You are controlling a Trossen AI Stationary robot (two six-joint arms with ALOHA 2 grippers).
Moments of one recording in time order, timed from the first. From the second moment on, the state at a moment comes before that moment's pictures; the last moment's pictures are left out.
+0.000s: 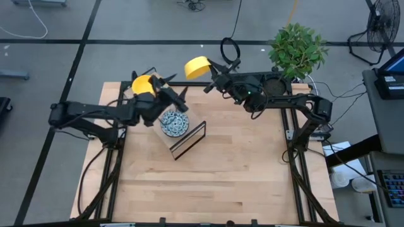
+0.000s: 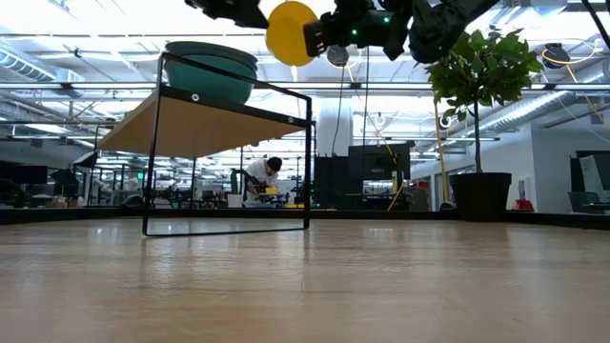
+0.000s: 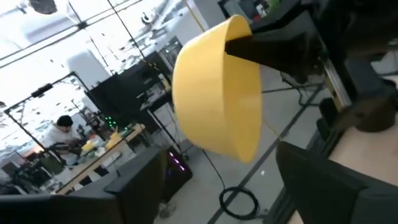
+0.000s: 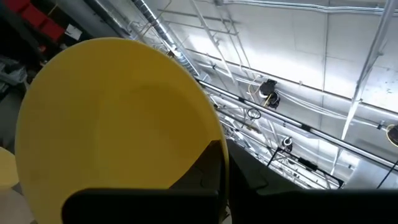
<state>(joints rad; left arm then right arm) 0.07 1.23 0.95 0.36 -0.86 0.58 -0.36 1.68 1.11 1.09 0.31 -0.82</state>
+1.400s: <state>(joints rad) 0.12 1.33 1.10 0.61 -1.26 1.01 -0.30 1.68 1.11 0.78 0.38 -0.76</state>
